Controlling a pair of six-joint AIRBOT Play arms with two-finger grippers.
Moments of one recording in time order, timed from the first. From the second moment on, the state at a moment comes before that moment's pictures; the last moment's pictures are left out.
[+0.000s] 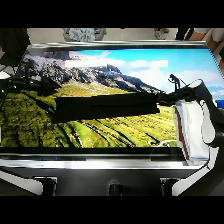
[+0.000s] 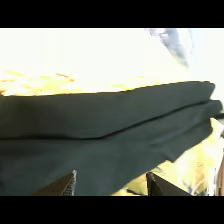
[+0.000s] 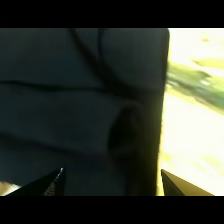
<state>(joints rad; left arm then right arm) 0.28 -1.76 1.70 0.69 -1.42 -1.28 -0.24 -1.92 1.59 -0.87 1.24 1.06</state>
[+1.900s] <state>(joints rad) -0.17 -1.53 1.24 0.26 -0.87 -1.13 0.16 -1.32 1.58 -0.87 1.35 1.28</state>
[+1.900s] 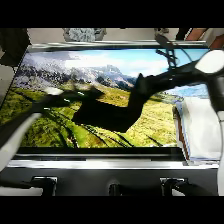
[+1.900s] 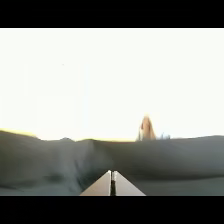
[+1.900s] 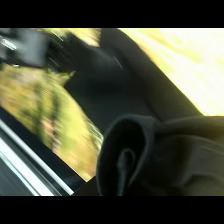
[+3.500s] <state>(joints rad) 0.41 -1.10 1.10 0.46 -1.05 -1.10 0.19 -1.71 1.23 -0.74 1.03 1.33</state>
